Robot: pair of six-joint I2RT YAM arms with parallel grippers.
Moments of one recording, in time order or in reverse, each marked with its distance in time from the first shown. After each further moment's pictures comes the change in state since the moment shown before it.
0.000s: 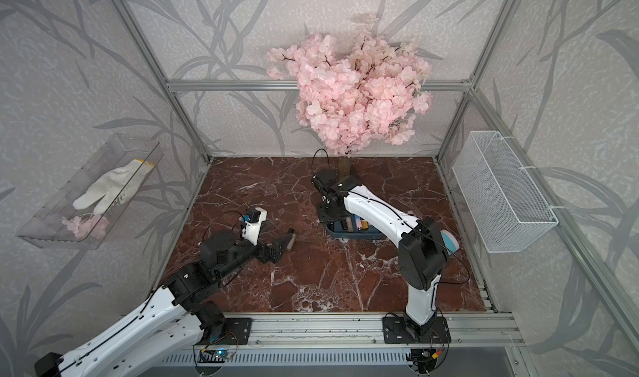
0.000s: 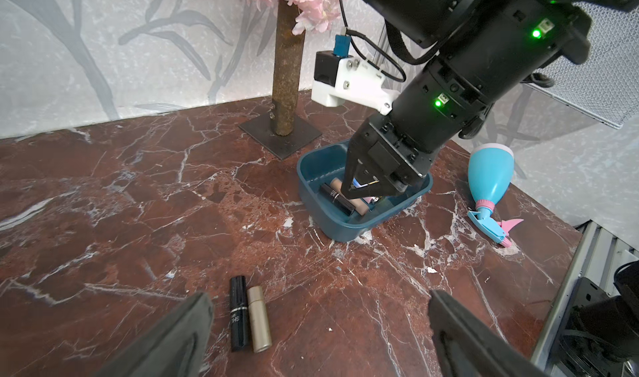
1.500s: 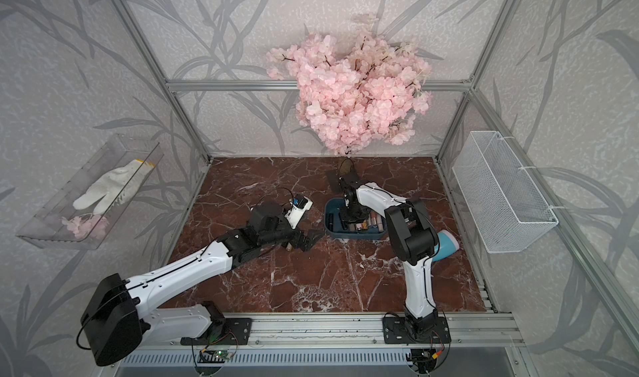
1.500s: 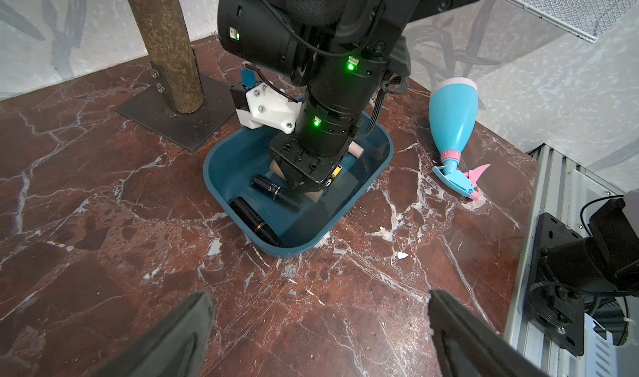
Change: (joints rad) left arm -0.017 0.585 0.245 0.155 0.259 0.117; right arm -0.285 0.210 -0.132 0.132 -0.053 -0.108
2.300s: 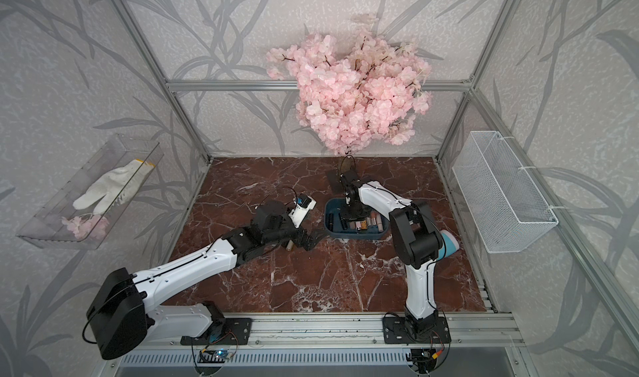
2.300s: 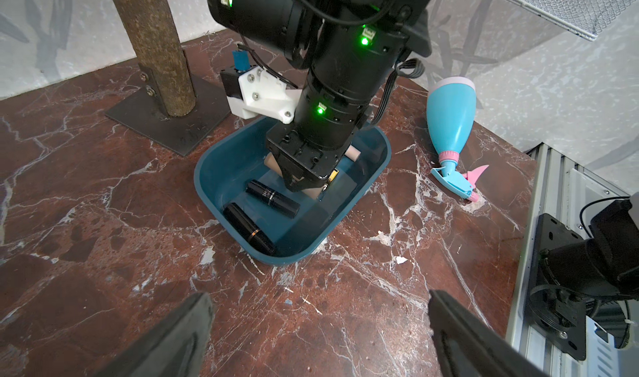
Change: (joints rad) left arm -0.010 0.049 0.023 0.024 0.007 0.002; right arm 0.000 -0.047 0.000 -0.018 -0.008 -0.014
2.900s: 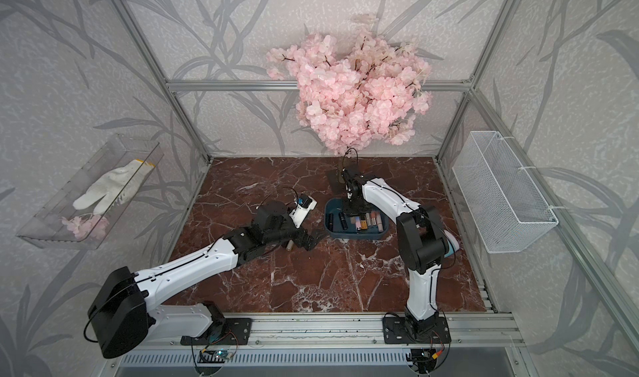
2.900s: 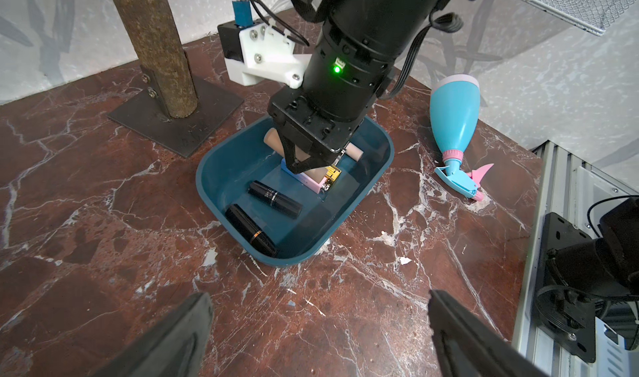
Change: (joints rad) left arm -0.006 0.016 0.000 0.008 -0.005 0.015; right arm 0.000 -0.063 0.026 -0.032 0.007 0.002
